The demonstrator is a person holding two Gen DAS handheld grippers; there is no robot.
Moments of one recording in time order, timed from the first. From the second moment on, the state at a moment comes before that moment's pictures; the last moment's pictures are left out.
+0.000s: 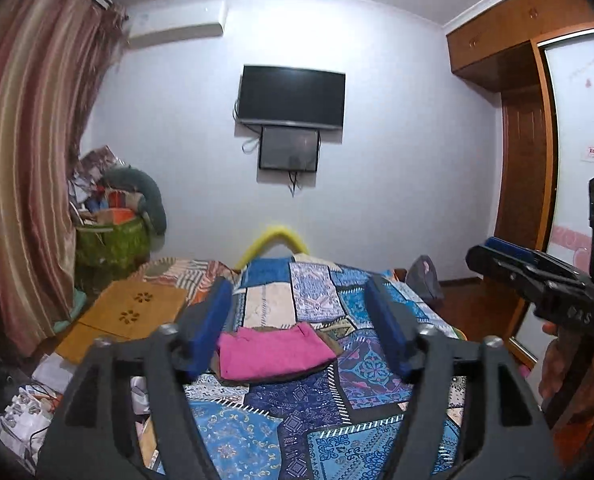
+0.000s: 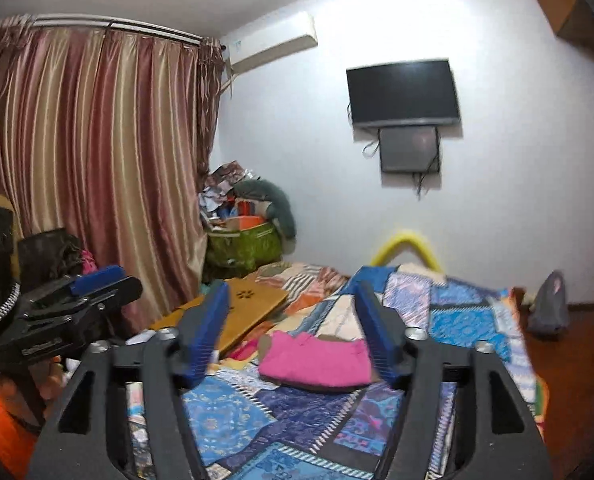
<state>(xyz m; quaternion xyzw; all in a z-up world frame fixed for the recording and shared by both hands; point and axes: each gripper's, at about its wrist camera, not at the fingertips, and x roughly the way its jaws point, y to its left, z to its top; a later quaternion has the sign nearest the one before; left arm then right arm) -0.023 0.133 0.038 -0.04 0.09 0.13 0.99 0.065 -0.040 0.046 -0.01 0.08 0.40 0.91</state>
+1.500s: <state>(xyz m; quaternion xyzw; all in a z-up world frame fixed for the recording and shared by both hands) -0.023 0.128 0.008 -0.03 0.10 0.16 0.98 0.044 -0.051 0.022 0.00 0.08 0.35 0.93</state>
